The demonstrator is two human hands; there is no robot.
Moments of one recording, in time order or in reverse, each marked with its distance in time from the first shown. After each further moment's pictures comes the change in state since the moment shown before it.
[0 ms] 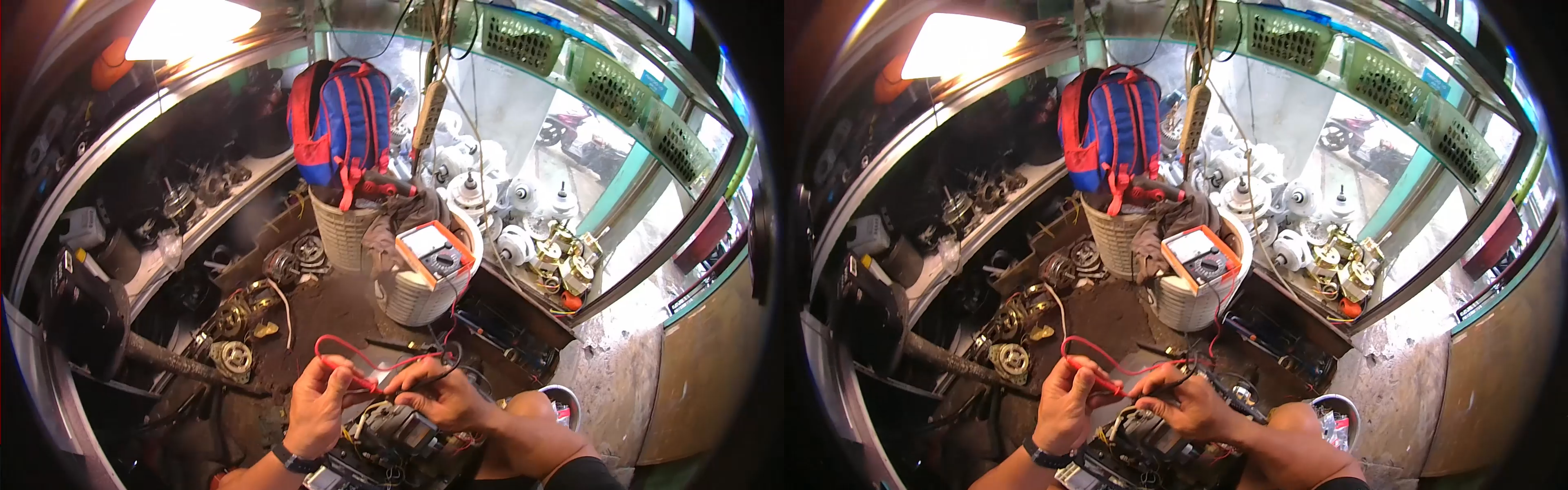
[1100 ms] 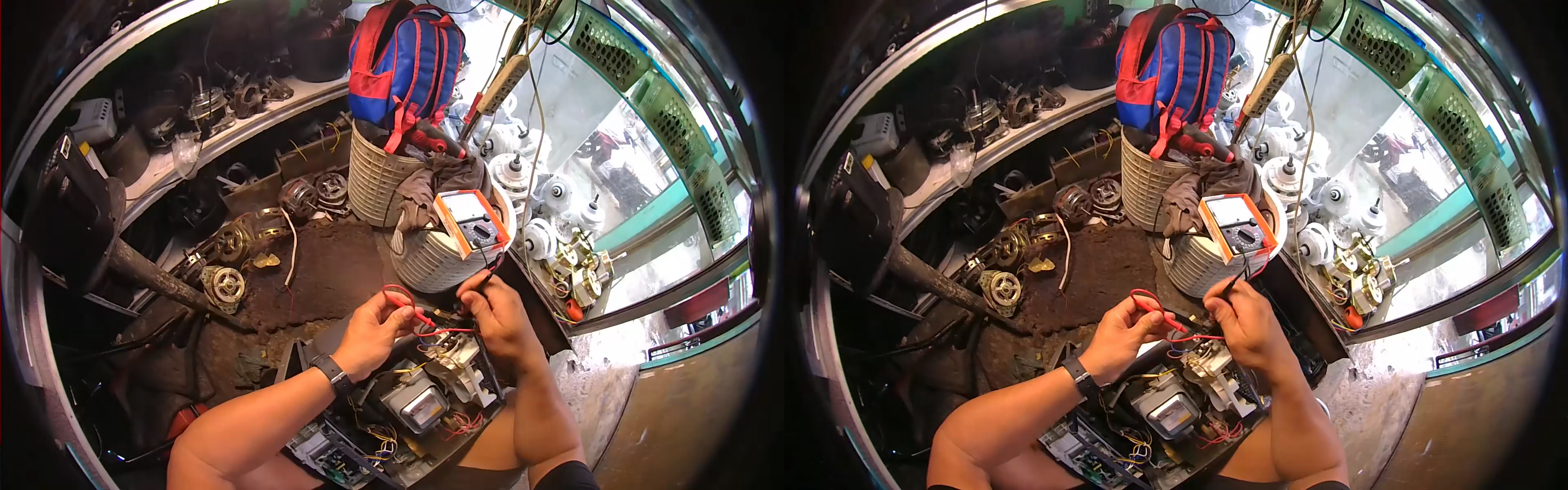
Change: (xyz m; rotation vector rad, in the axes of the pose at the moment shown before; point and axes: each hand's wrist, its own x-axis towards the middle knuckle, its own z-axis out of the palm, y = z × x) left_hand 0.069 -0.072 -0.016 0.024 -0.063 -0.124; right_hand 0.054 -0.003 -0.062 -0.610 0.036 0.168
